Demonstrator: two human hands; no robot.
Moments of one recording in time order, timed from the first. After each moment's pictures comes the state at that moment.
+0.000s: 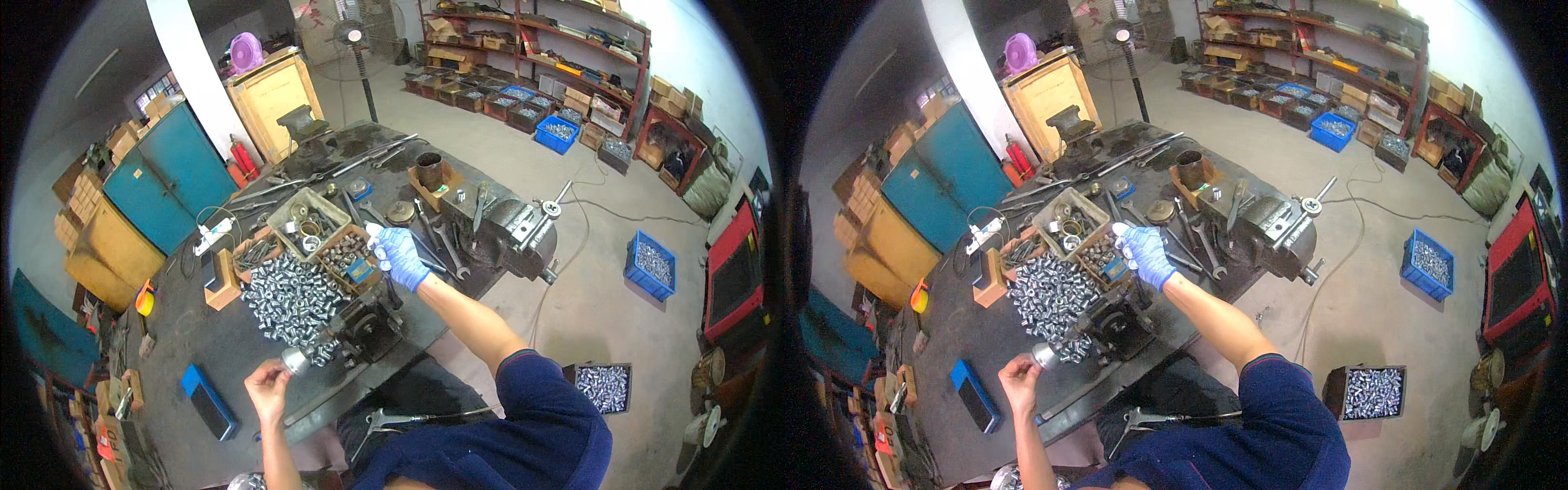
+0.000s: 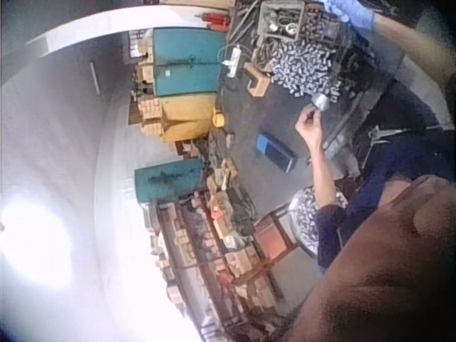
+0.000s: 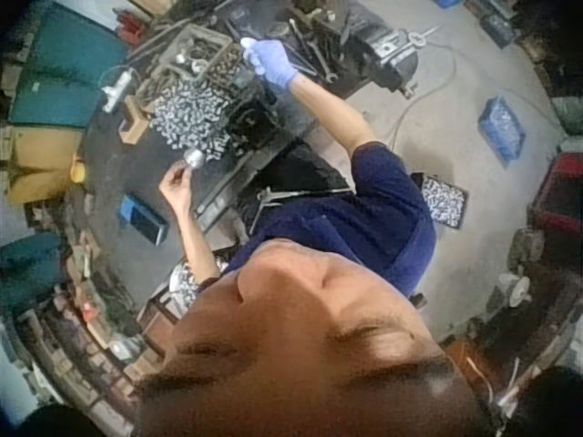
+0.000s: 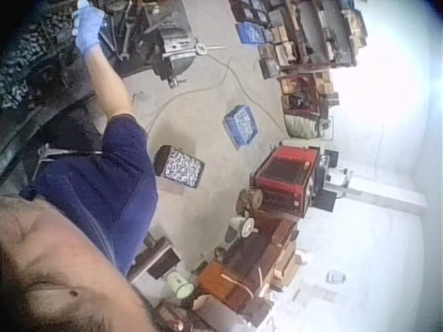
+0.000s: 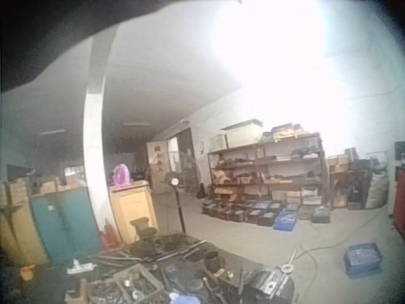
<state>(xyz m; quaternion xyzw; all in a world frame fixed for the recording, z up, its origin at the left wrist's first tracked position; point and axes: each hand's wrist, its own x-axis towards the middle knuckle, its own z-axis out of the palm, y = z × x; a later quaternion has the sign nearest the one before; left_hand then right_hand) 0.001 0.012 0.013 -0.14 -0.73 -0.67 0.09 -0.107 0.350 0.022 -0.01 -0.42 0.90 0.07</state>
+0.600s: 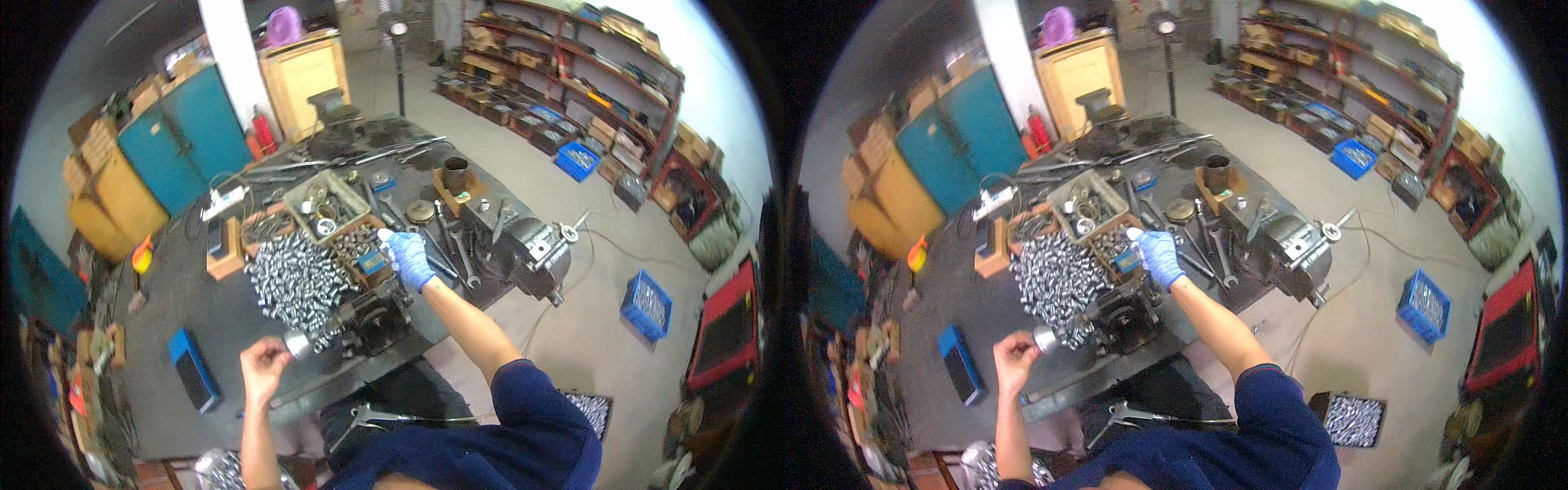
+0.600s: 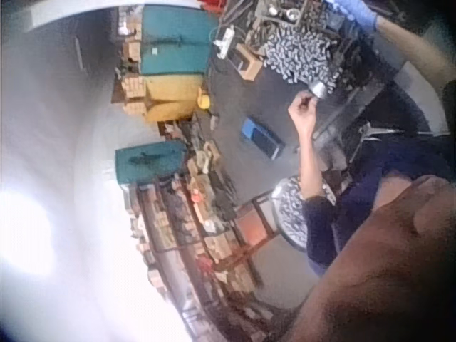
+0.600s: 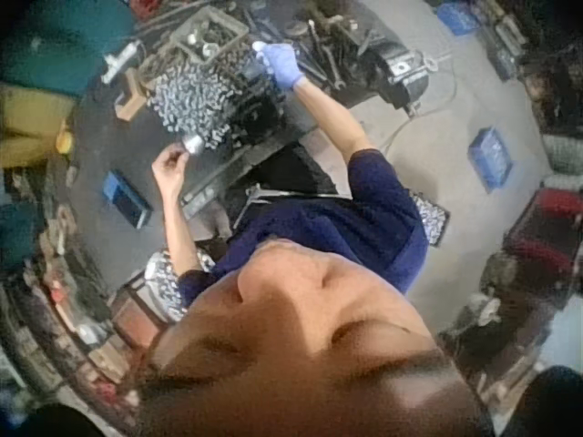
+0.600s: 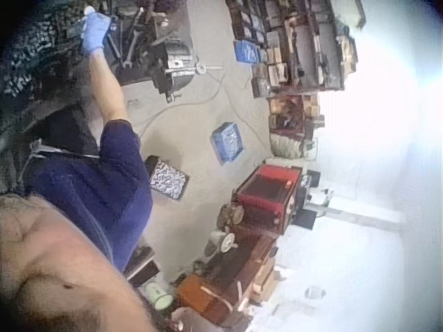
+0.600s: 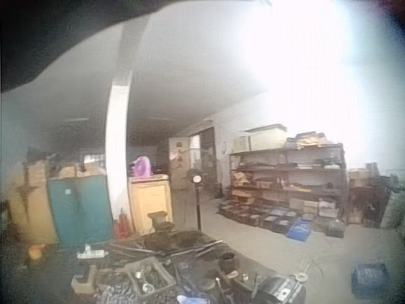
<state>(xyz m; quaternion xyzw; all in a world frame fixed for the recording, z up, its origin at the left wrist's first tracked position) 0.003 0.009 0.028 -0.10 -0.76 -0.64 0.04 -0.130 0.333 -0.009 -0.07 -0.54 0.84 0.07</state>
